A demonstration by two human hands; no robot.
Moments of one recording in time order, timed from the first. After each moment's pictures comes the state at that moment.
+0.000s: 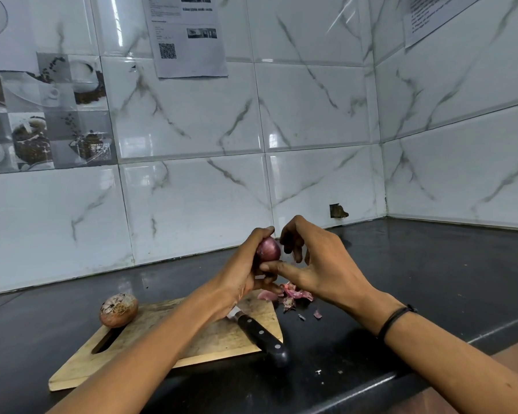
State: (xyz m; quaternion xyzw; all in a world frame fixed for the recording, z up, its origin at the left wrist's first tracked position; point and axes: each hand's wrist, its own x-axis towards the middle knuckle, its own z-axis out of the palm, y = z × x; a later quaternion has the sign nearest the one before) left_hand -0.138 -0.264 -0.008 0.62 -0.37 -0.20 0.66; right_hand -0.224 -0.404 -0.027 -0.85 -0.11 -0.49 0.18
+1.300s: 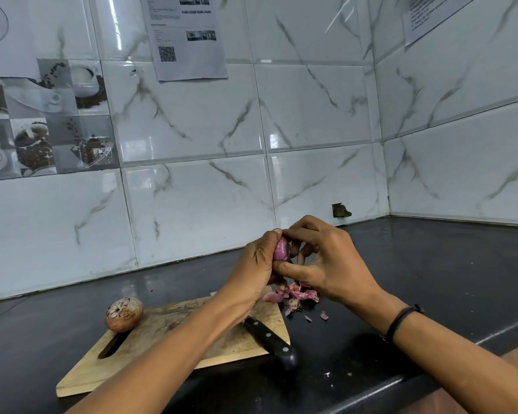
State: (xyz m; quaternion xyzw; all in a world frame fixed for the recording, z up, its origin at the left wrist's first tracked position) left_hand -0.153 -0.268 -0.011 0.64 -0.43 -0.07 0.63; right_hand -0.227 -0.400 -0.021 -0.83 -0.11 -0.50 0.22
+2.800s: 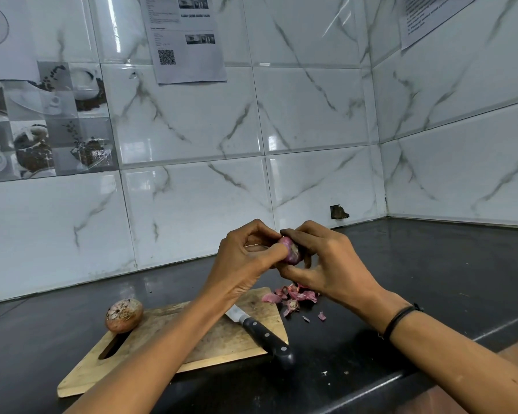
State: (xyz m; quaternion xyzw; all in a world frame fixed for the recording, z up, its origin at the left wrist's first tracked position) left_hand -0.146 -0.251 0.000 0.65 -0.48 0.06 0.59; right_hand -0.226 -0.408 -0.027 -0.84 -0.13 -0.50 0.18
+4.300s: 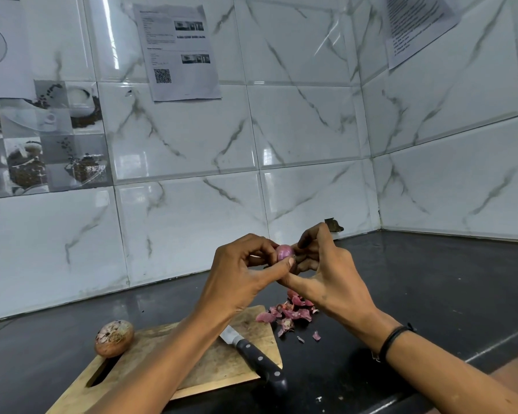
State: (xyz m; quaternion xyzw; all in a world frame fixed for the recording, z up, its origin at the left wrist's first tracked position) left_hand -0.150 -0.252 0.009 0.64 -0.53 0.17 0.53; right_hand -0.237 -0.399 -0.022 -0.78 -0.08 -0.53 0.33
